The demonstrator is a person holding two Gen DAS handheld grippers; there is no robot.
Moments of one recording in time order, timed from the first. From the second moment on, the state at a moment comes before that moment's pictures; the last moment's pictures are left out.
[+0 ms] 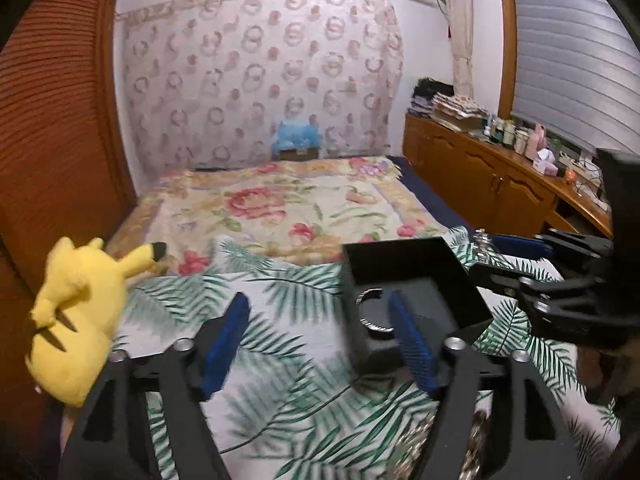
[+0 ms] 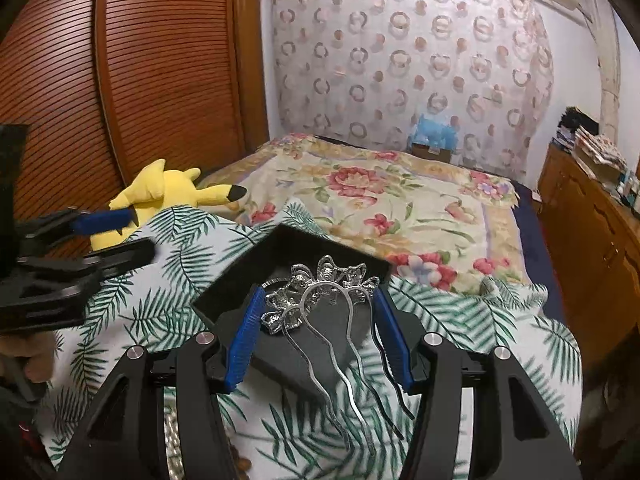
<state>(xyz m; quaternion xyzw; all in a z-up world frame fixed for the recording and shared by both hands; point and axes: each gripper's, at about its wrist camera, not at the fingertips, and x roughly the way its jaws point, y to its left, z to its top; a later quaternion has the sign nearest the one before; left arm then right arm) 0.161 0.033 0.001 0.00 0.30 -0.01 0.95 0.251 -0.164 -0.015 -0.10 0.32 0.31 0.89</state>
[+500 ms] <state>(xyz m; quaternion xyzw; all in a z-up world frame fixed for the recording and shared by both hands) 0.103 0.043 0.038 0.02 0.26 0.00 0.97 0.279 -0.113 -0.051 -0.14 0.35 0.29 0.88</state>
